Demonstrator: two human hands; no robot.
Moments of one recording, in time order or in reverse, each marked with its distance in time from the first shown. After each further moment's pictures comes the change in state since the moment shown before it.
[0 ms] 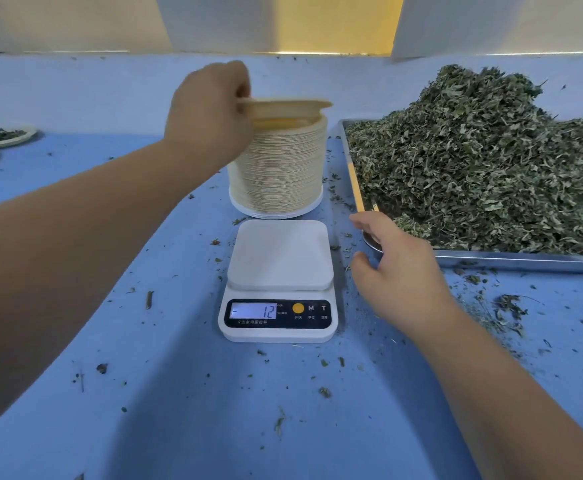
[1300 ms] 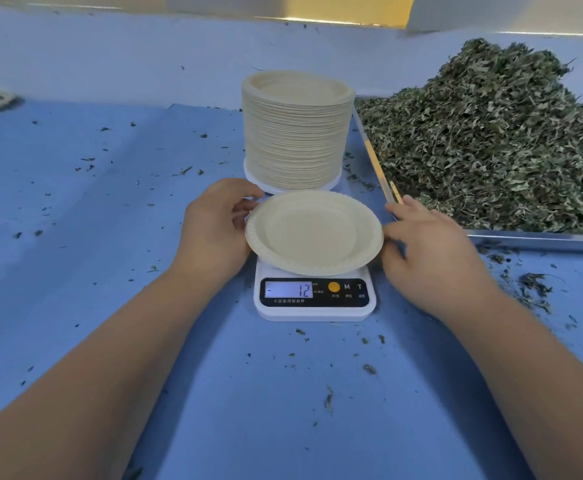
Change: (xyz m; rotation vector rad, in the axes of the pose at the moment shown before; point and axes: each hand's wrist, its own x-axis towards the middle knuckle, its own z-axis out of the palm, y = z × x) left_hand -0.156 -0.035 0.031 -0.750 -0.106 -0.313; right_hand 0.002 -0.005 0.006 -0.502 -0.119 -0.095
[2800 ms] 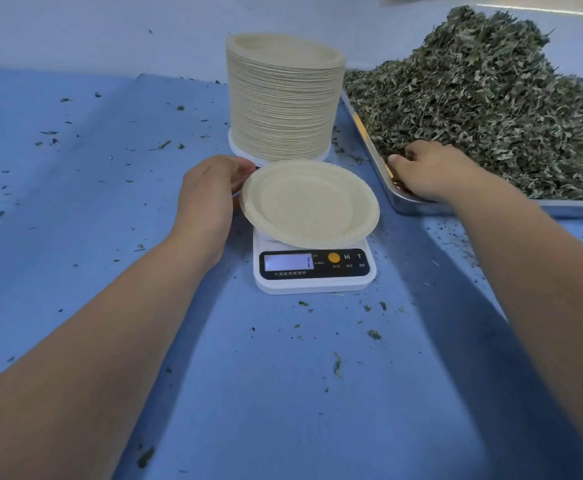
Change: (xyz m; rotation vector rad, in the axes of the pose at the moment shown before) left_hand 0.017 -0.014 0.009 -0.443 0.005 -0.487; right_hand 0.095 0.061 -0.007 -0.108 -0.198 0.484
